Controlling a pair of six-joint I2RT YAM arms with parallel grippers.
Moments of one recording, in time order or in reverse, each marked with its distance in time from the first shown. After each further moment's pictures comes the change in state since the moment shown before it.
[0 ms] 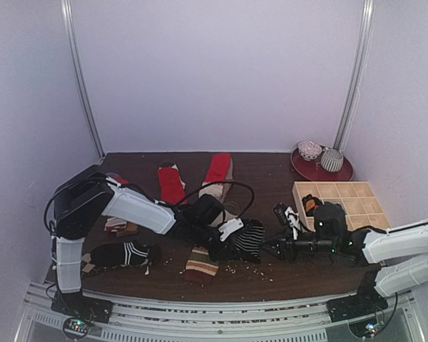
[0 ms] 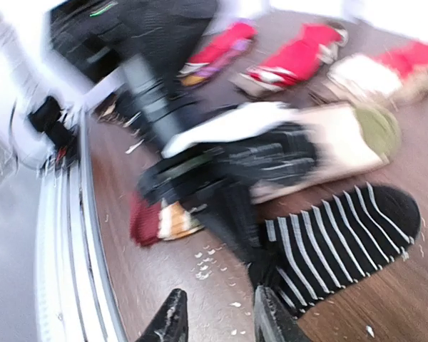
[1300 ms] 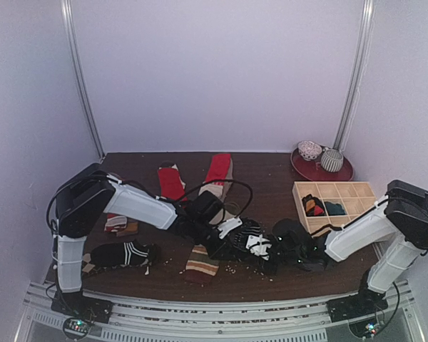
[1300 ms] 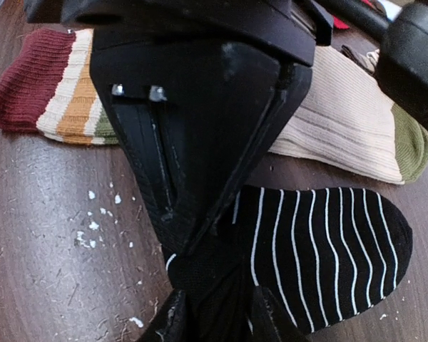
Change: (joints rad) left arm 0.025 0.019 0.050 -0.113 0.084 -0.042; right arm 0.169 0.439 0.156 0.021 0.329 -0.624
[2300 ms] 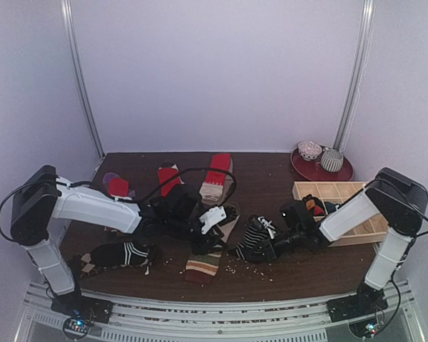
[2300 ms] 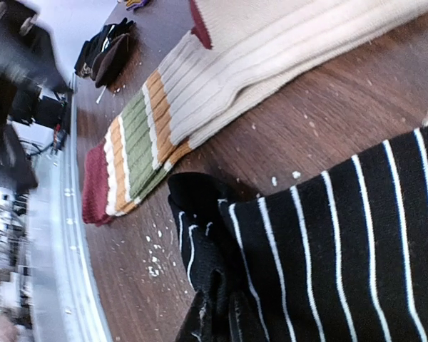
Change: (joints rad) left arm -0.023 -0.350 -0.255 0.137 -0.252 0.185; right arm -0.301 0.152 0.103 -0.088 -0.656 0.653
